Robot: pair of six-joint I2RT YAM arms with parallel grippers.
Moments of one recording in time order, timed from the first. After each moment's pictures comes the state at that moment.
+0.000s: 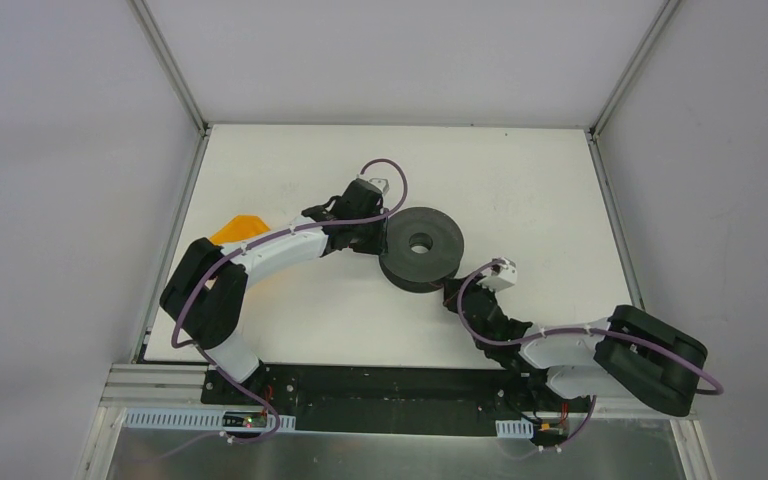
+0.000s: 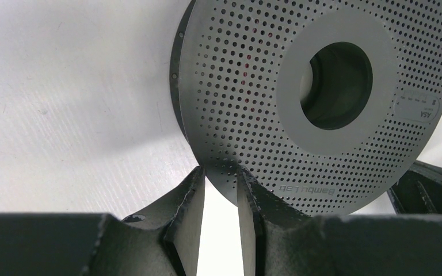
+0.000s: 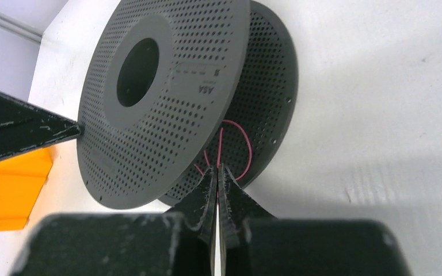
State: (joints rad) left arm -0.69 1.64 1.10 -0.33 0.00 -0.49; right arm 1.03 1.24 0.13 0.66 0.75 1.01
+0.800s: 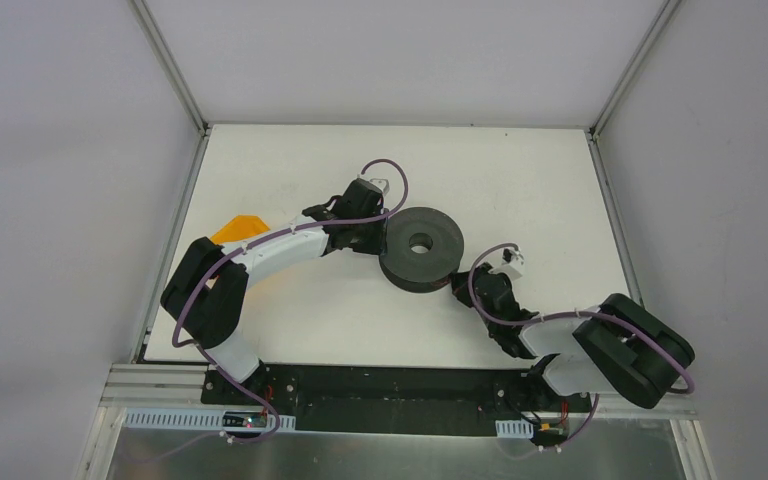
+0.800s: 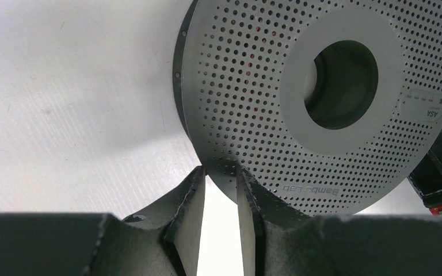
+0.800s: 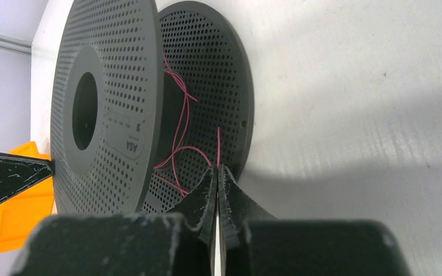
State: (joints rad) left arm -0.69 1.64 1.11 -0.34 -0.01 -0.48; right arm 0.75 1.33 0.13 0.71 0.44 1.08
